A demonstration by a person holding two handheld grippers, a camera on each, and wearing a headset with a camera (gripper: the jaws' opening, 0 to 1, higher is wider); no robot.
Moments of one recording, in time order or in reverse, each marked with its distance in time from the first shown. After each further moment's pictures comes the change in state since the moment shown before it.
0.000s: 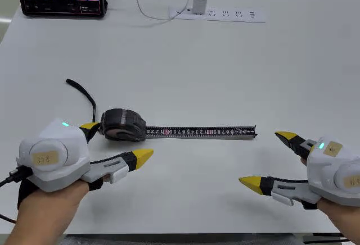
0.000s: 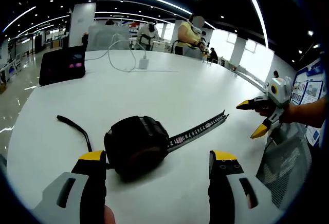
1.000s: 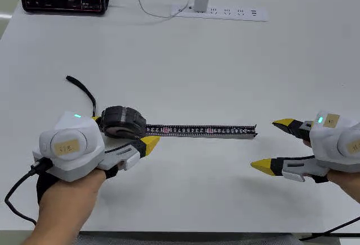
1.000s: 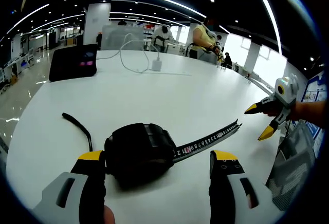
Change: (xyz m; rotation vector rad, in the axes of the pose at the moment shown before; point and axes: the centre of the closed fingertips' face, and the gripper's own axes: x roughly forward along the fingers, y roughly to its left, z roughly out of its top) left arm 0.016 0.008 0.007 -0.062 -0.022 0.116; right arm 0.005 -0.025 0.004 -0.098 0.104 0.114
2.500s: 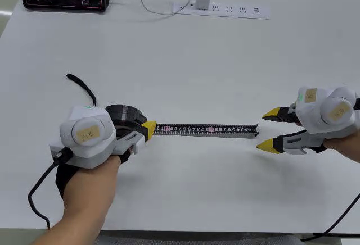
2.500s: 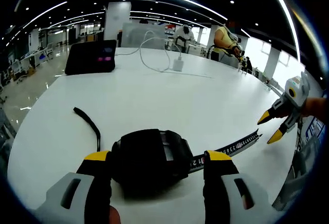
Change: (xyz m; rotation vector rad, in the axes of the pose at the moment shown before) left arm 0.019 0.020 0.001 -0.069 0.003 0.173; right arm 0.019 -0.019 -0.003 -0.212 0.169 0.166
